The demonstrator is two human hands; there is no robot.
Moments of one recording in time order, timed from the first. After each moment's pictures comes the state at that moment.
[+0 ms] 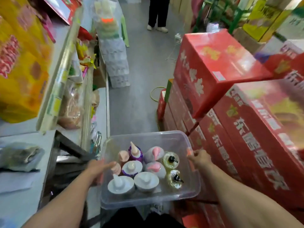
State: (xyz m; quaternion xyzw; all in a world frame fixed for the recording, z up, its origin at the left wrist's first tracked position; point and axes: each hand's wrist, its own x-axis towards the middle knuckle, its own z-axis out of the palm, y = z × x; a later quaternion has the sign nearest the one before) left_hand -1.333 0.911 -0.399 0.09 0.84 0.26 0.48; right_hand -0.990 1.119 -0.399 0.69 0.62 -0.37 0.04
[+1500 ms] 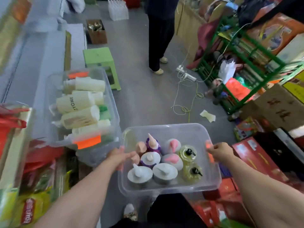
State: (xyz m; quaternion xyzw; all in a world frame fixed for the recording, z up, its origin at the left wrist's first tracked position) left_hand -1.874 1.832 -0.393 0.16 0.81 0.24 0.51; right_hand -1.504 1.987 -0.349 0.76 0.59 -0.29 0.03
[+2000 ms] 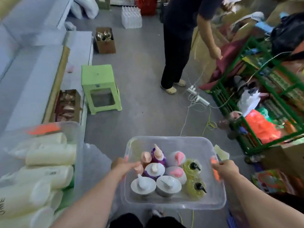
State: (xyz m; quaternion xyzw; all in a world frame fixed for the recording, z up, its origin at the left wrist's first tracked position) left_hand -1.952 2.166 -0.420 0.12 0.83 0.21 0.50; right_hand -1.601 2.332 -0.375 0.78 0.54 -0.33 0.02
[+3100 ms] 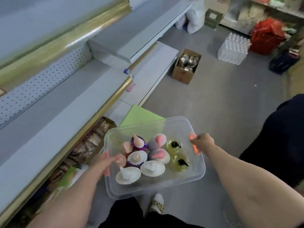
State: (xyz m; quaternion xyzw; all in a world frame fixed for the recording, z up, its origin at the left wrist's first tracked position) left_hand -2.443 2.551 -0.413 -0.24 0.78 0.40 0.41; right_hand -2.359 2.924 -0.365 0.47 0.82 -0.28 0.18
